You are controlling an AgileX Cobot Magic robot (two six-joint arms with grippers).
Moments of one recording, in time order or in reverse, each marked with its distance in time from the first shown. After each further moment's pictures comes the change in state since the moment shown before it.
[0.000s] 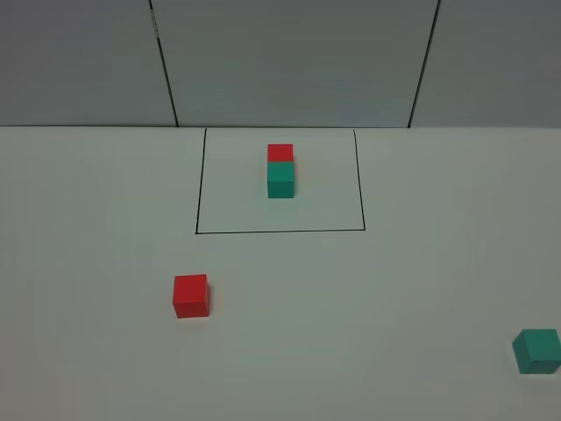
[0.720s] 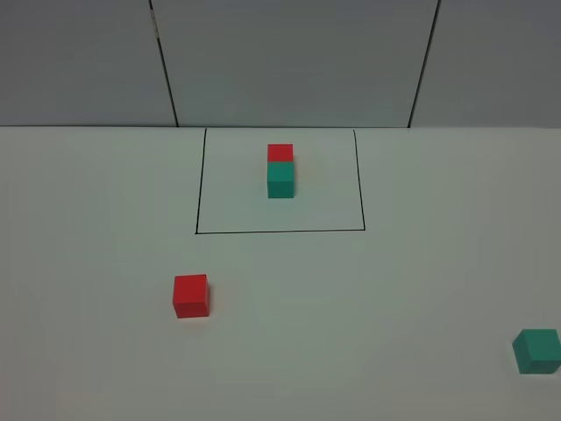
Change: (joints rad) left arm 0.000 0.000 0.000 0.001 0.000 -0.001; right arm 0.000 0.000 0.000 0.000 0.000 0.000
